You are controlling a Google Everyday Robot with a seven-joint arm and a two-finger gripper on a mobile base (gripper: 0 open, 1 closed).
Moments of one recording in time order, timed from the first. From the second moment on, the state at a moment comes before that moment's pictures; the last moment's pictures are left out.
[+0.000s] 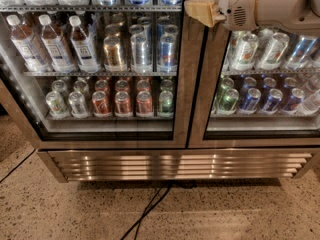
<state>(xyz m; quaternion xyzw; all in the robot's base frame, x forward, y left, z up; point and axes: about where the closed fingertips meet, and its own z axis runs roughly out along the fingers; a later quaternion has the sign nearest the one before) 0.620 -0.070 1.041 -0.44 0.66 0.22 0.56</state>
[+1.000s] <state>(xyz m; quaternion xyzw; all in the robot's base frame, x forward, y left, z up) 0.630 -0.084 1.043 -0.44 0.66 0.22 0.56</state>
